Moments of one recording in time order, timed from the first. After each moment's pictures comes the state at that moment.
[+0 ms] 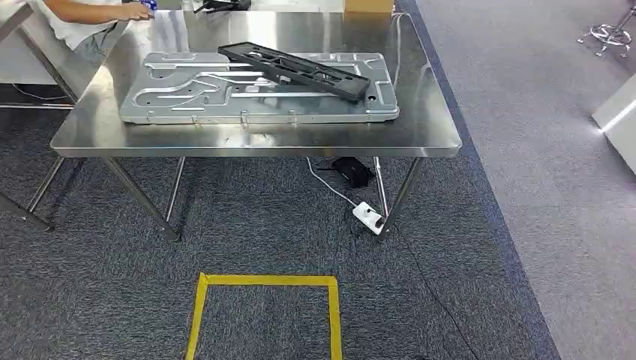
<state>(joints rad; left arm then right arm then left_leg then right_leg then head) -0.11 0.02 -1.19 -0.14 1.35 0.03 -0.06 -0.06 -0.01 -0.14 -0.19 0.14 0.19 0.14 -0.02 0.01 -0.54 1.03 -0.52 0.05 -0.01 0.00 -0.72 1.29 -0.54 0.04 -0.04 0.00</state>
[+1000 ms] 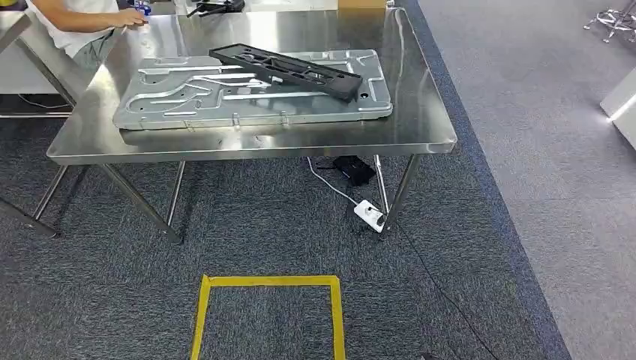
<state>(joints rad) -0.12 0.02 -1.19 -0.14 1.33 0.06 -0.05 -0.06 -0.02 -0.17 -0.18 0.11 0.17 0.12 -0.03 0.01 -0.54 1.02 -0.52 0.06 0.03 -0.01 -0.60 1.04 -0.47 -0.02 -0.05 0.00</state>
